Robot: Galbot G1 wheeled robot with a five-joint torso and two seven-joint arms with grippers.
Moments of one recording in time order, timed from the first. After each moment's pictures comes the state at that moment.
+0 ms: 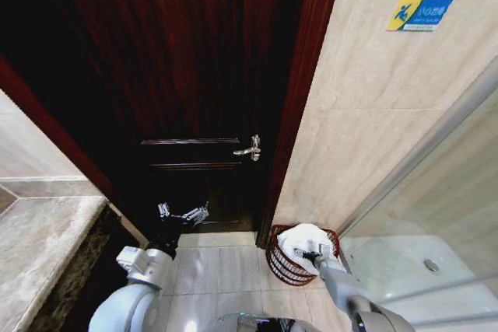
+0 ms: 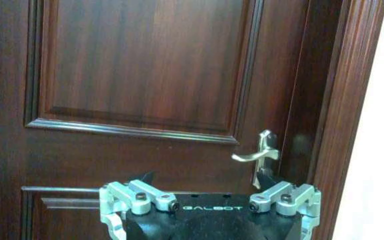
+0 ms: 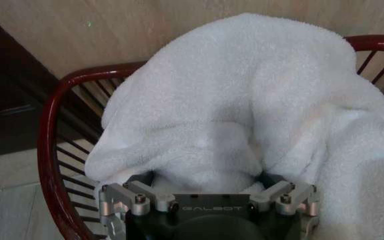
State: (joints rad) left arm 1.78 -1.55 -0.66 -2.48 -0.21 0.21 0.20; right arm -0.72 1.37 0.59 0.27 0.10 -0.04 -0.30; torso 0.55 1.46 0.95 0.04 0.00
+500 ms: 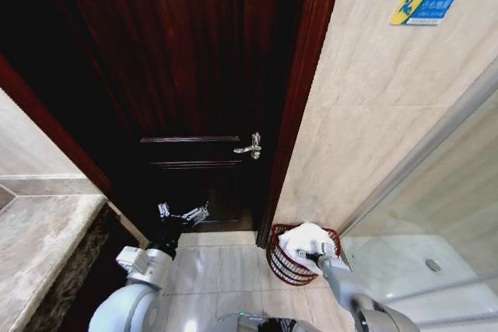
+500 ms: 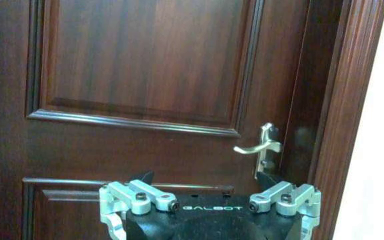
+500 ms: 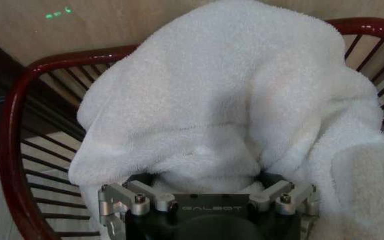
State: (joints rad) left arm 1.78 -1.55 -0.66 -2.48 -0.21 0.21 0.20; right arm -0.70 1.35 0.60 0.27 0.10 -0.11 -0.31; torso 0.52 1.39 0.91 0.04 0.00
